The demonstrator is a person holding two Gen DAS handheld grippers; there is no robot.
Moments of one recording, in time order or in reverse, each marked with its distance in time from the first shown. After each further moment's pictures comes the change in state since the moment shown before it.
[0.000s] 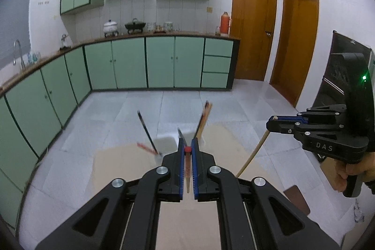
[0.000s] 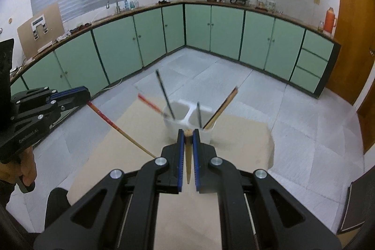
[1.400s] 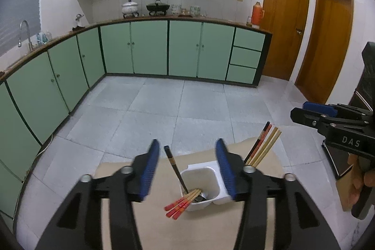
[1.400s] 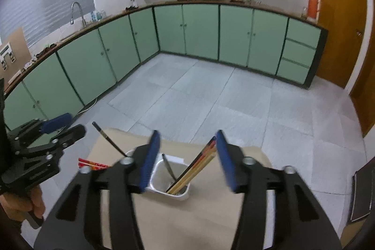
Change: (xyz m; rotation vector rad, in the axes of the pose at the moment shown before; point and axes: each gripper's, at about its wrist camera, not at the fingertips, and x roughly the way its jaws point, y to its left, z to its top) left arm 0.157 0.079 0.042 -0.105 0.086 0.105; right arm 0.143 -0.063 0.084 0.145 -0.015 -0.117
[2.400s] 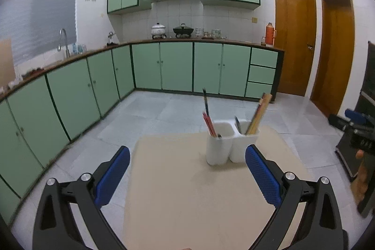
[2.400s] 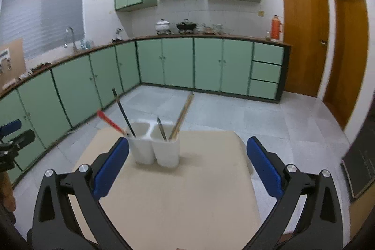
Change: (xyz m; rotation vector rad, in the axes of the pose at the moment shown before) left arm -0.161 0.008 -0.148 -0.043 -0.155 0.135; right arm -0.133 0.022 -0.188 0.051 -0.232 -0.158
